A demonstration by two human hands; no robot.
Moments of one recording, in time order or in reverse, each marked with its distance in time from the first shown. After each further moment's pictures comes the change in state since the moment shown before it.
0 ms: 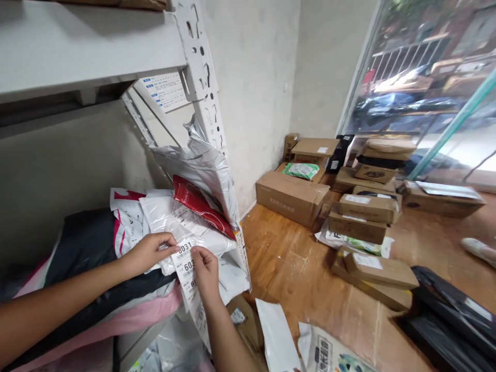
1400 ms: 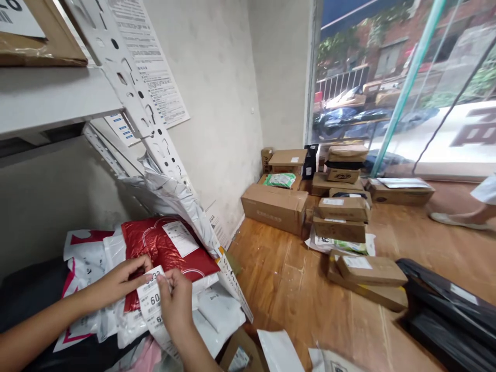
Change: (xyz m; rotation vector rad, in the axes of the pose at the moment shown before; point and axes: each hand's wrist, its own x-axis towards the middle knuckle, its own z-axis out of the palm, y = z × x) left_hand 0.042 0.001 -0.025 0.086 -0.189 0.123; right_hand 0.037 0.000 0.009 -0.206 -0.036 -0.235
